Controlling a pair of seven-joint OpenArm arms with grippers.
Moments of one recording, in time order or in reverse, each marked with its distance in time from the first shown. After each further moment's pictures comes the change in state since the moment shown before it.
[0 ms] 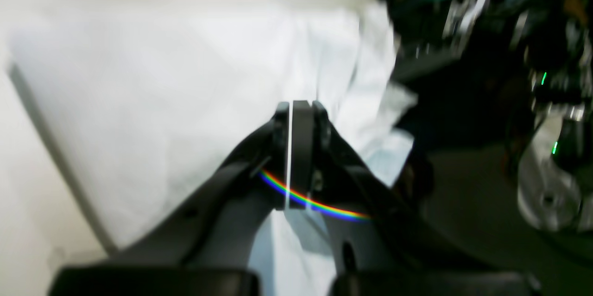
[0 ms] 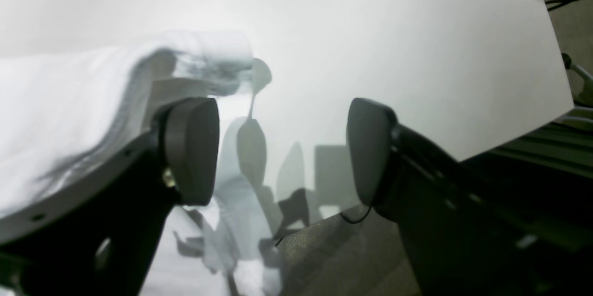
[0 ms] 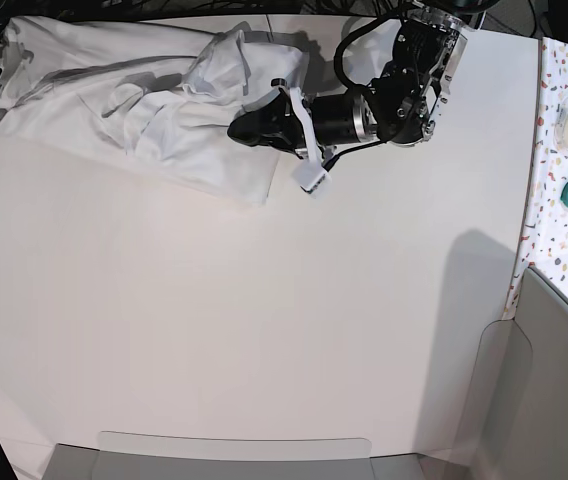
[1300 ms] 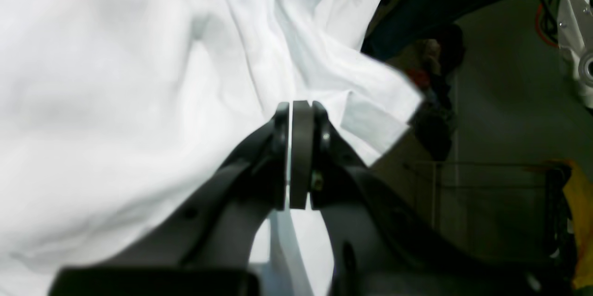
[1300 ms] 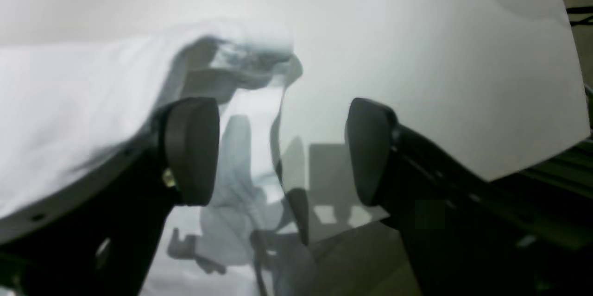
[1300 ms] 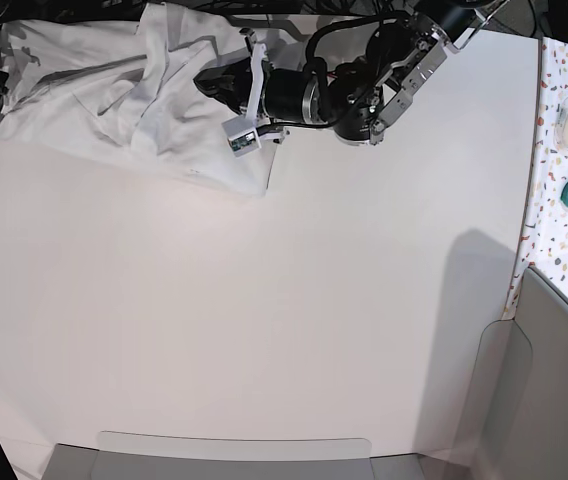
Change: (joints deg) left arm -7.0 -2.2 19.3 2.1 7.9 -0.2 3.1; right arm 0.0 0.3 -3.4 0.0 -0.2 0.0 0.2
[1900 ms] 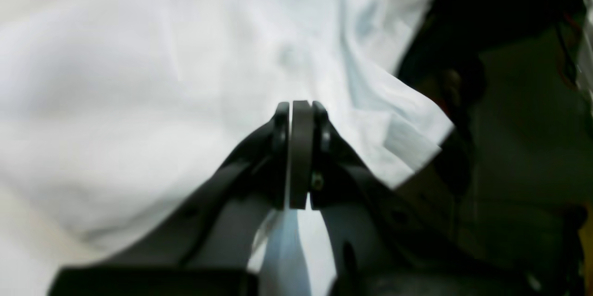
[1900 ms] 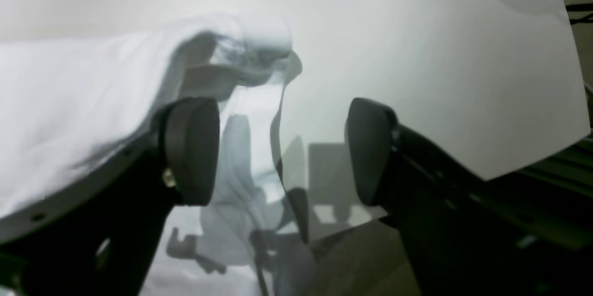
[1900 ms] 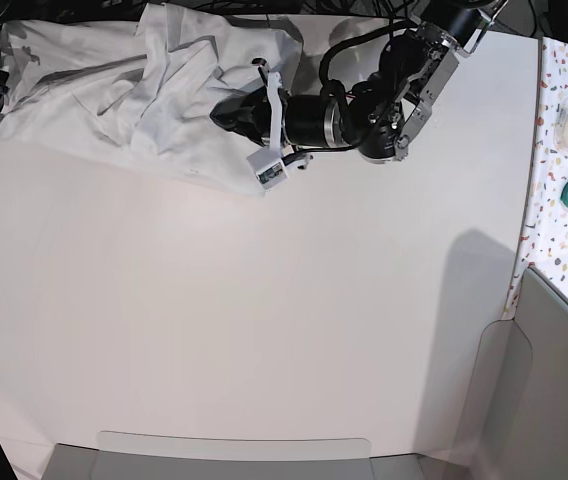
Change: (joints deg) left arm 0.0 0.2 -8.2 0.0 -0.2 0.0 -0.1; right arm -0.2 0.0 0.0 0.0 0.2 0.0 0.0
